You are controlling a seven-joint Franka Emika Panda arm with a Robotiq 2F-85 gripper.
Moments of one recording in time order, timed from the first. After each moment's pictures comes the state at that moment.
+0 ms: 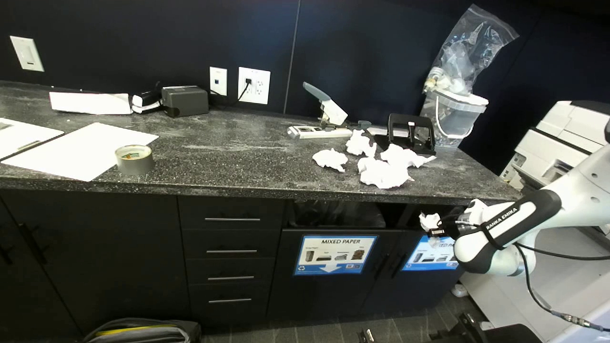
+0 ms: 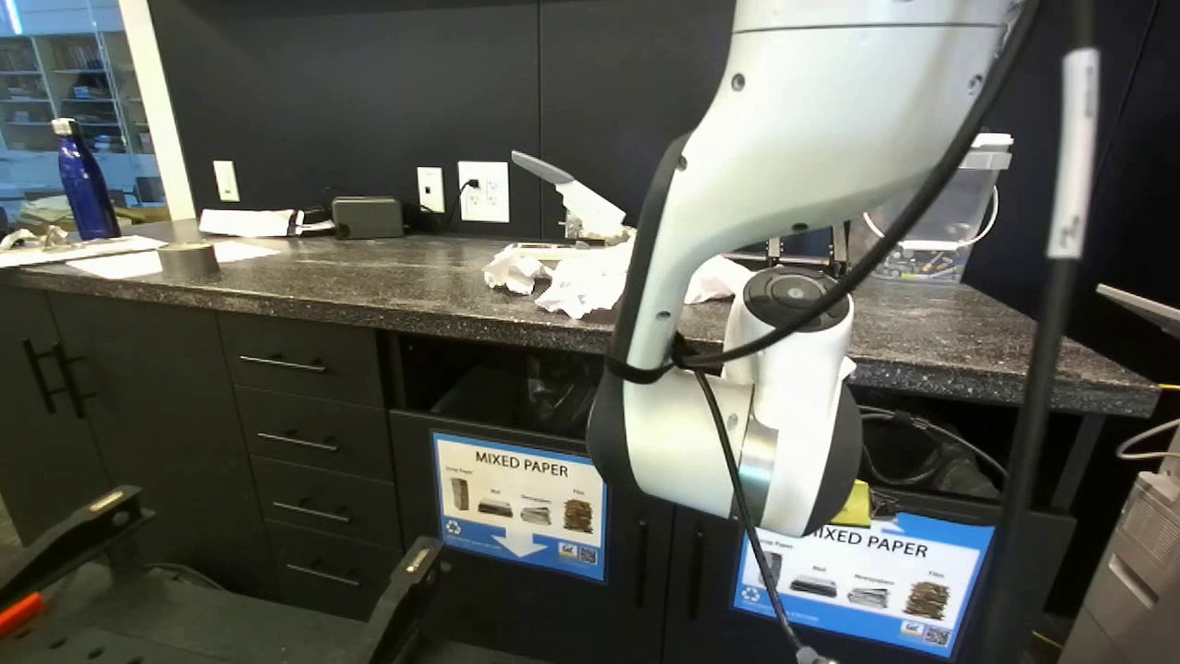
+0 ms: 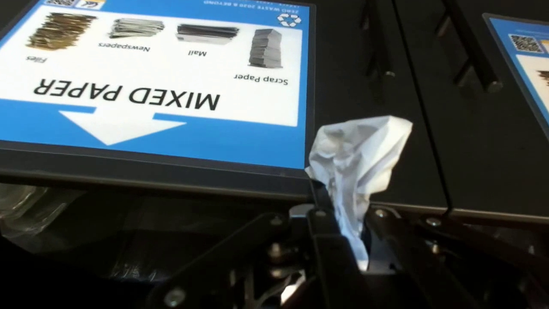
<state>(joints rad) -0.87 1.09 0.16 -1.93 -0.67 3.62 -0.21</state>
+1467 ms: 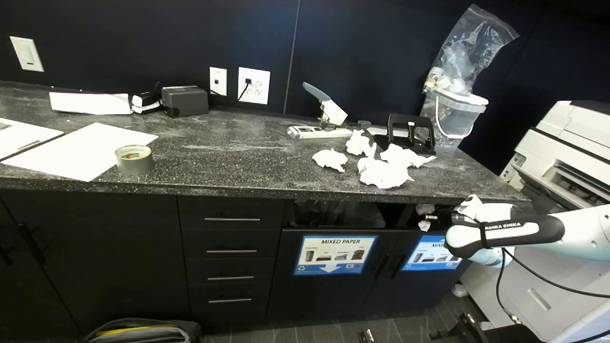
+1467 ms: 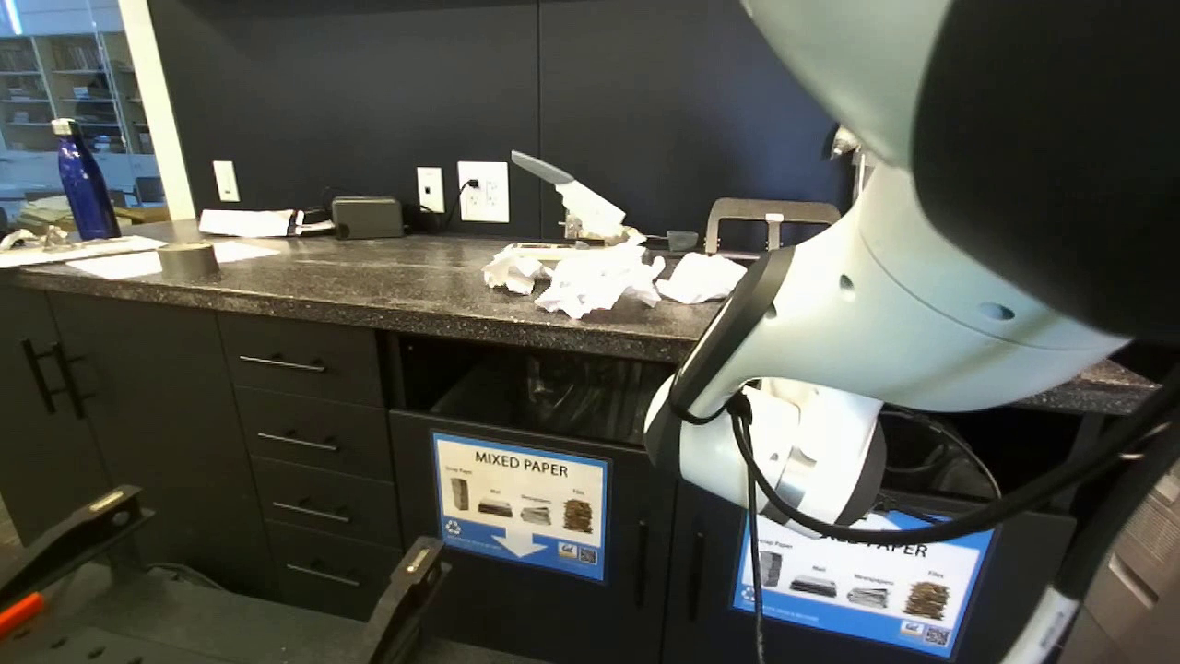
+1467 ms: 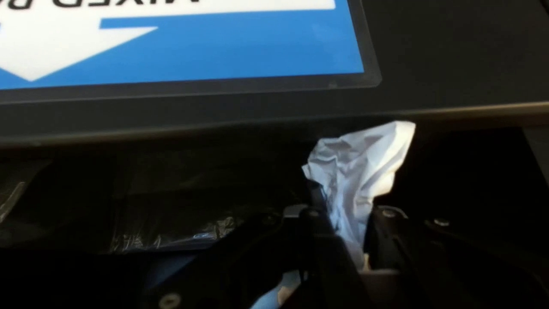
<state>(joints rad) -1.22 1.46 0.60 -1.55 -0.97 3.38 -0.22</state>
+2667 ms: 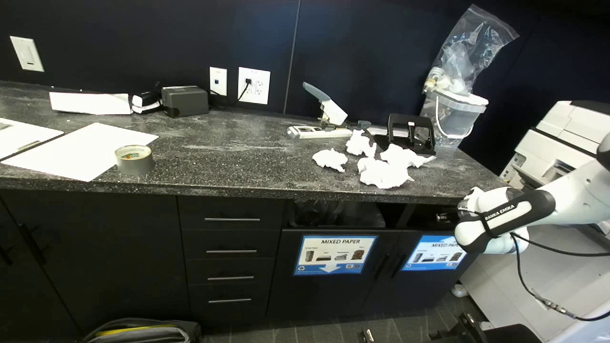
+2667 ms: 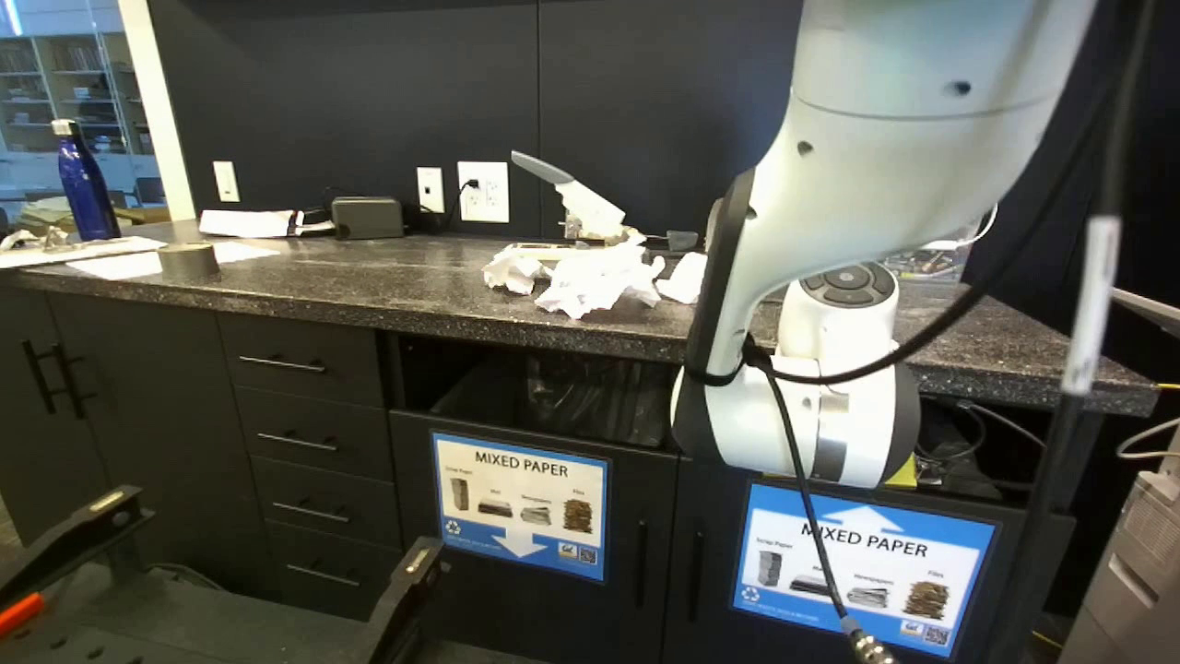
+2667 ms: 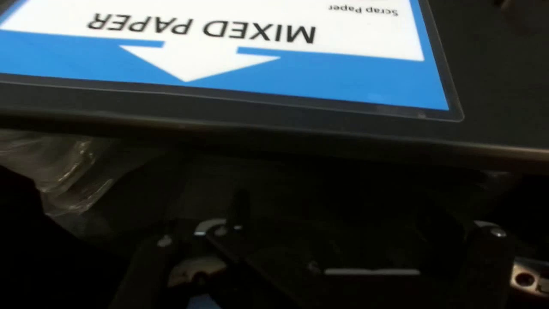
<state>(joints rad) -0.92 1.21 0.24 -1.60 -0.80 3.39 -0.10</state>
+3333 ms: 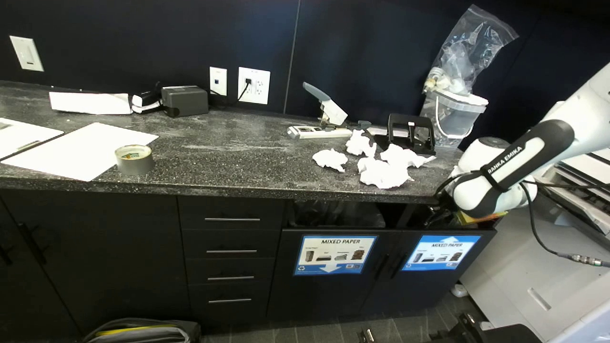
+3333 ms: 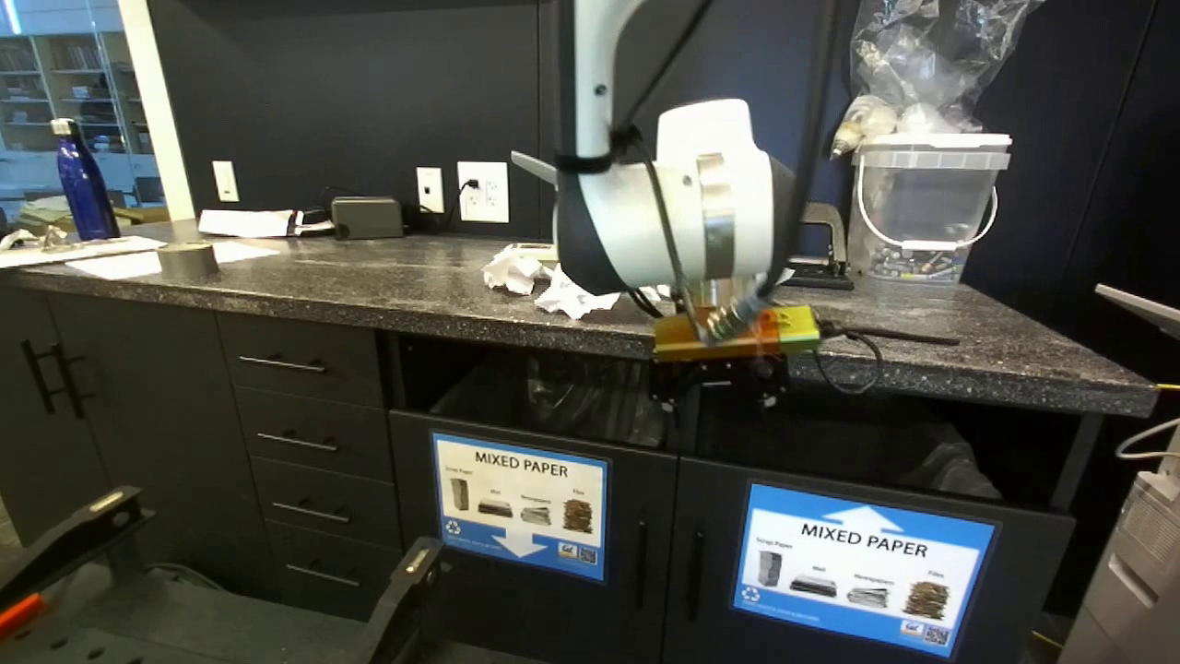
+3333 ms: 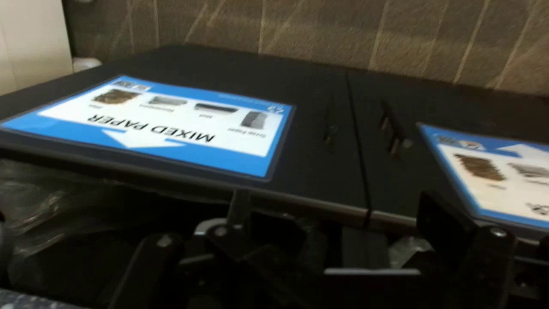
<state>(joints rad) -0.64 0.68 0.12 -2.09 -0.71 2.96 0.01</state>
